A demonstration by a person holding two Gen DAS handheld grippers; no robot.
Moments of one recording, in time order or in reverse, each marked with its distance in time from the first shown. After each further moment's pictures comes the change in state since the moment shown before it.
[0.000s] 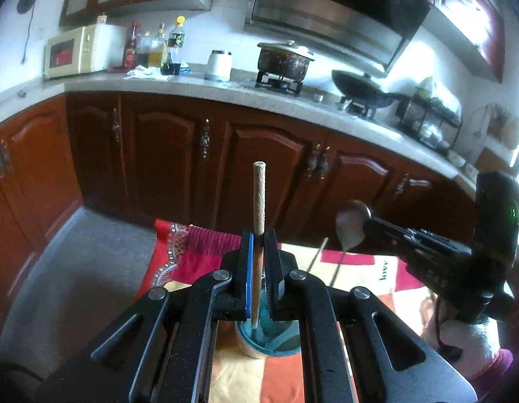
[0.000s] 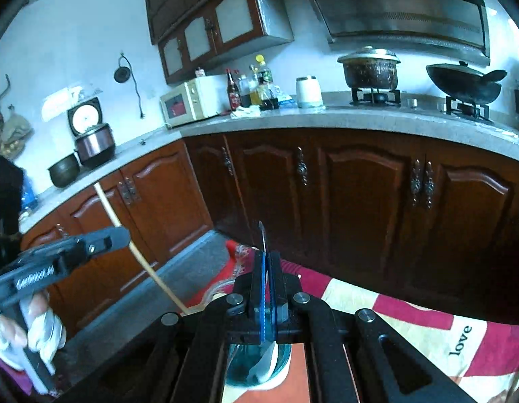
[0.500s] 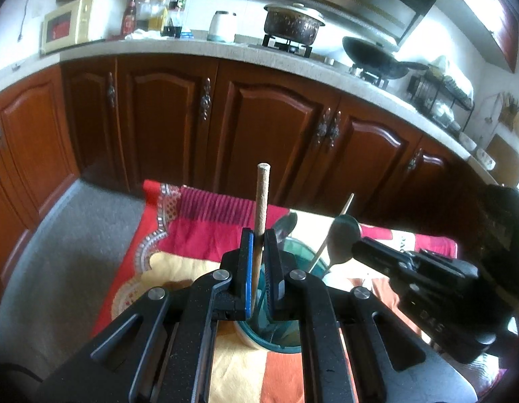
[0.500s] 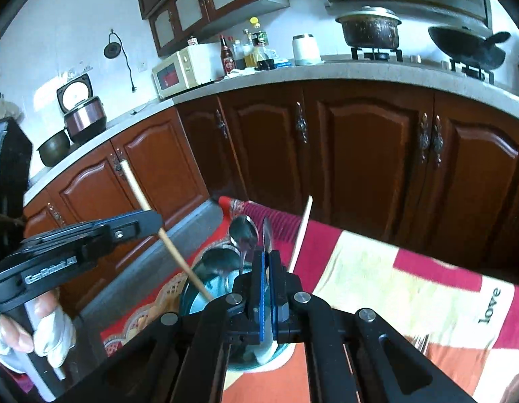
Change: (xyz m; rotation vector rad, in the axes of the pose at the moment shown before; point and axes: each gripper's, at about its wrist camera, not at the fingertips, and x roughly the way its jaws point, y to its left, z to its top) left arm 0.056 0.002 -0.041 -0.026 0.115 0.006; right arm 0.039 -0.006 -0.060 0.029 0.114 0.009
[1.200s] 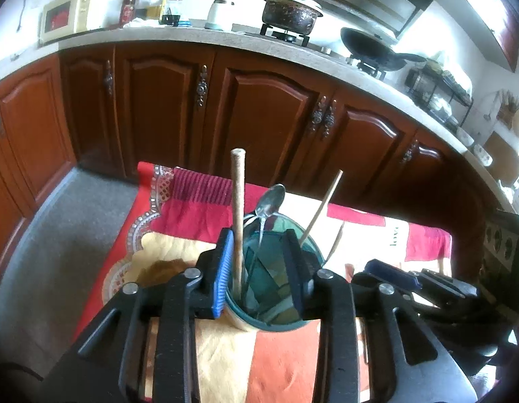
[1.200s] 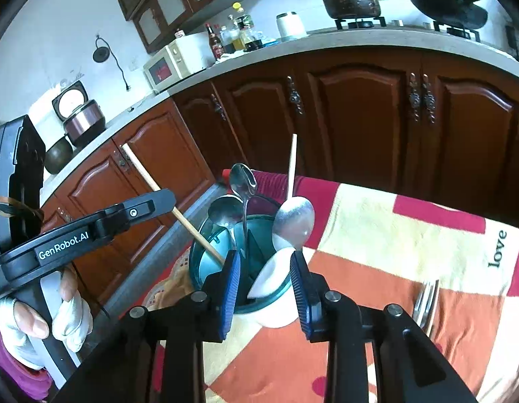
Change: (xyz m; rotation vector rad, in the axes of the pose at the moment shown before) left arm -0.009 -0.013 -0.015 -0.009 0.039 -0.014; right arm -0.021 -0.009 -0.034 0.110 0.071 0.031
